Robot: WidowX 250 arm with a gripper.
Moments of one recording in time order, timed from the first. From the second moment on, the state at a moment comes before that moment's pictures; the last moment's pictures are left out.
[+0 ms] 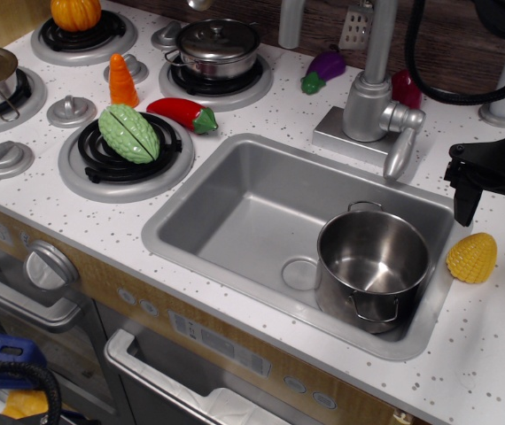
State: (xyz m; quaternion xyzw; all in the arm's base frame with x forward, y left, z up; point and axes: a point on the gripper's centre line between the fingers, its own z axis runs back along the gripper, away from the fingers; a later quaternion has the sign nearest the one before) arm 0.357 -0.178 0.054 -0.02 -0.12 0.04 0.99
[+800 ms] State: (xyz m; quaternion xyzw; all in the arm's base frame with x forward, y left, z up) arm 0.352 -0.167 0.021 -0.03 -0.12 0.03 0.99
